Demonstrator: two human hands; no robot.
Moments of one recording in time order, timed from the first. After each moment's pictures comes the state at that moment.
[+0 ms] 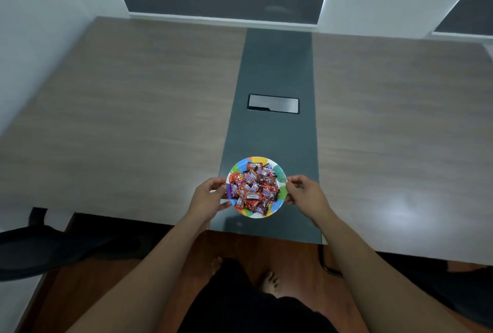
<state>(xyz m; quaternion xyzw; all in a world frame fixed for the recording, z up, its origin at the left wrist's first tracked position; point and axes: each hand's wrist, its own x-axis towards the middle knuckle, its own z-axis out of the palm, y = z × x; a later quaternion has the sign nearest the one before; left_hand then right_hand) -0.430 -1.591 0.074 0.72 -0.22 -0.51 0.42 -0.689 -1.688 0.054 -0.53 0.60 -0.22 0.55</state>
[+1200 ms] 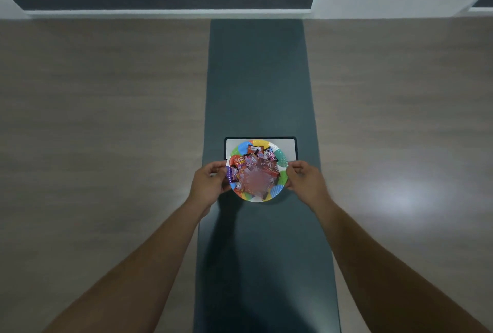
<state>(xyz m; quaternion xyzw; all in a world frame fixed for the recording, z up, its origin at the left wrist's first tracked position) -0.366 -2.013 -0.014 0.72 -0.21 -0.54 0.37 -0.619 -2.062 -0.028 -0.43 0.69 -0.22 0.54</state>
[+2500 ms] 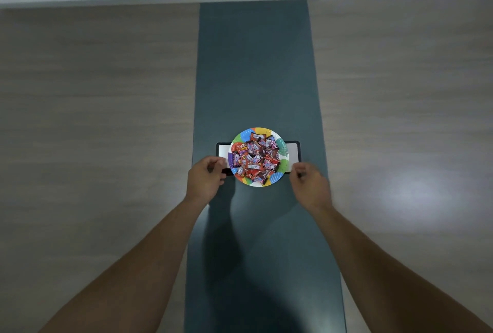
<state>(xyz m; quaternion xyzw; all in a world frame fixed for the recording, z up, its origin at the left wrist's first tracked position) -0.360 -2.079 -0.095 0.78 -0.30 -0.45 0.31 -0.631 -2.106 -0.102 -0.55 0.74 -0.14 0.37</state>
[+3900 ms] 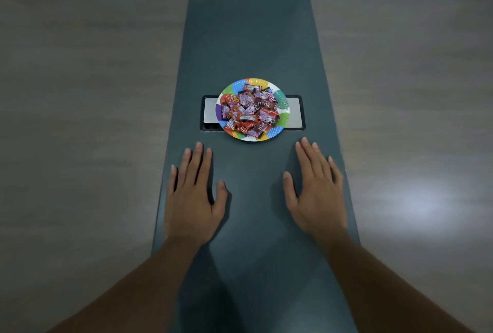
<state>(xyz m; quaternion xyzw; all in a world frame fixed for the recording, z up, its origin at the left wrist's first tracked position) -0.404 -1.924 -0.180 0.77 -0.63 -0.08 0.12 -0.653 -1.981 -0.171 -0.75 0.64 -0.11 0.08</state>
